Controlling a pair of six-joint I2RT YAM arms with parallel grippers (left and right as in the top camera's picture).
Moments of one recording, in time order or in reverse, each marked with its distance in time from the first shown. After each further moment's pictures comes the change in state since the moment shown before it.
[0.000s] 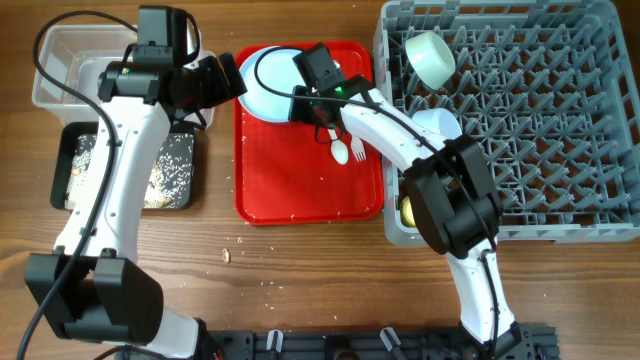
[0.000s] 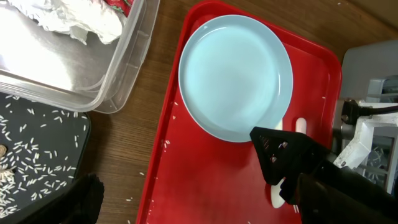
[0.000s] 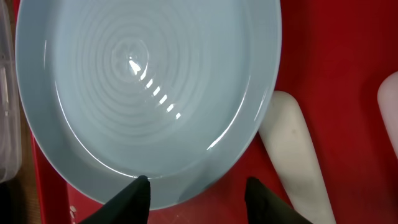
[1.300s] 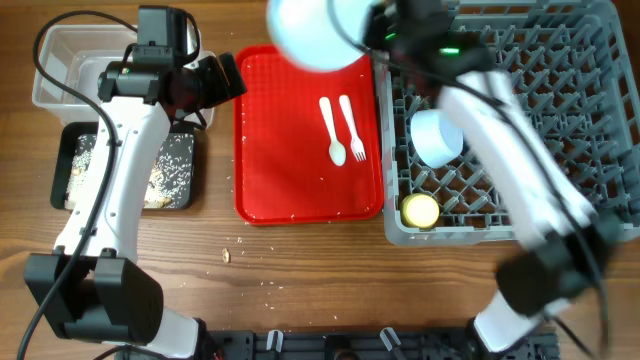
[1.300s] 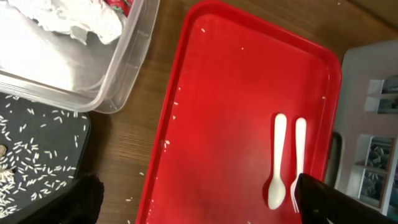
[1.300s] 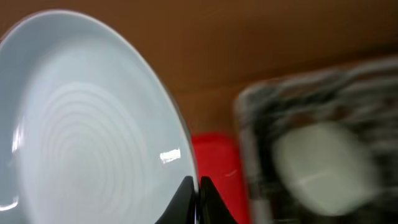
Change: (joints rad) left arm 0.000 0.000 0.000 0.000 0.000 0.000; right arm -0.215 -0.492 0.047 -0.106 0.245 -0.252
